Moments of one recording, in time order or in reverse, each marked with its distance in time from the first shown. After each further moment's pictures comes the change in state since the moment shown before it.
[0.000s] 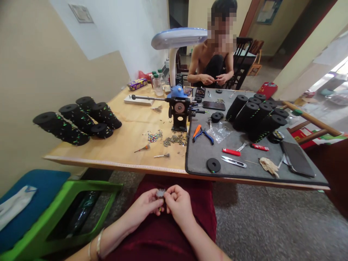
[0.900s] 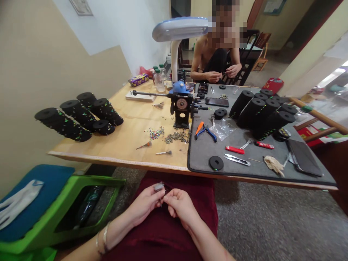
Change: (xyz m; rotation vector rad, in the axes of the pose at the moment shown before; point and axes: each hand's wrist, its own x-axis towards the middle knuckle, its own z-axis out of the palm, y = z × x) left_hand 0.009 -0.010 -0.003 -0.113 0.047 0.012; right_hand -0.004 0.008 -0.006 0.152 -0.235 0.212
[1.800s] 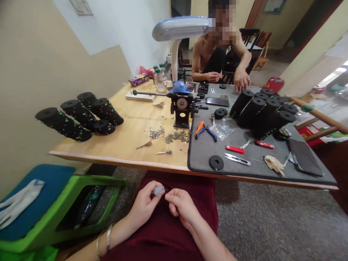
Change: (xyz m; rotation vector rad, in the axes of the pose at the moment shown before) left_hand -0.010 0.006 -0.002 0.799 0.174 0.544; right_hand 0.004 0.007 -0.004 0.156 -0.039 0.025
